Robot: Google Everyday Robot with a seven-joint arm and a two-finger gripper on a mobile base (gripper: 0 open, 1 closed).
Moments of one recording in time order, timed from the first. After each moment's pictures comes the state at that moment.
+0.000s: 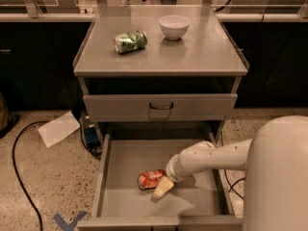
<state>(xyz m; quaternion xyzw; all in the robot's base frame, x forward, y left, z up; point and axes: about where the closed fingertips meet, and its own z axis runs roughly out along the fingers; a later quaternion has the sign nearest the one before) 0.548 -0.053 0.404 -0.49 0.84 0.11 0.20</state>
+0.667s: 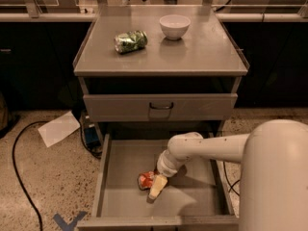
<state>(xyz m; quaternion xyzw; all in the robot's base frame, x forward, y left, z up) 0.552 -0.015 0.398 -0.60 0.77 0.15 0.15</state>
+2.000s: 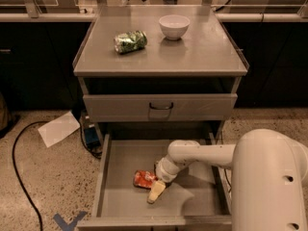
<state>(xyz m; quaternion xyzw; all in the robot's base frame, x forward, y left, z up) 0.545 -0.002 0.336 -0.61 0.75 0.21 0.13</state>
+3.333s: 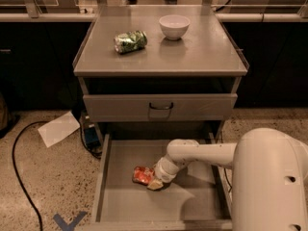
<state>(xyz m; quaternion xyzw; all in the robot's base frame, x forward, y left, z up) 0.545 -0.002 0.344 -0.61 0.75 0.21 0.13</state>
